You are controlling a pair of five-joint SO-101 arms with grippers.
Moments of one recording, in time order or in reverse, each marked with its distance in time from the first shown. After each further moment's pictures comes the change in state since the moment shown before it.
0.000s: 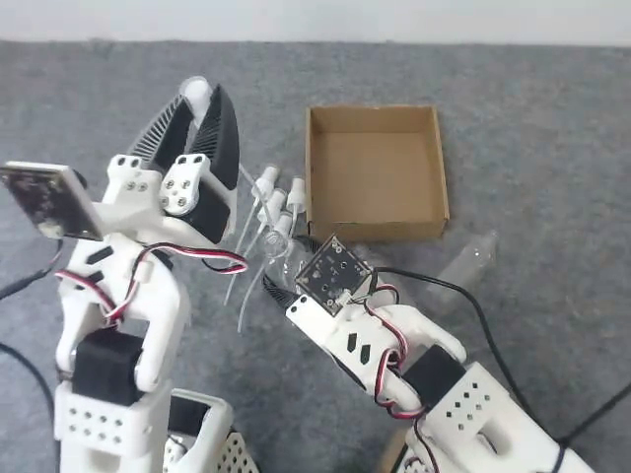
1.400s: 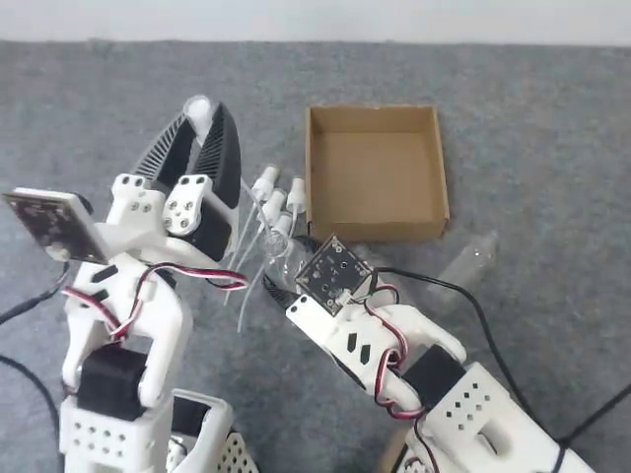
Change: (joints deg) left arm 0.4 -6.0 7.2 -0.1 0.9; right arm 0.1 0.0 0.0 0.0 0.0
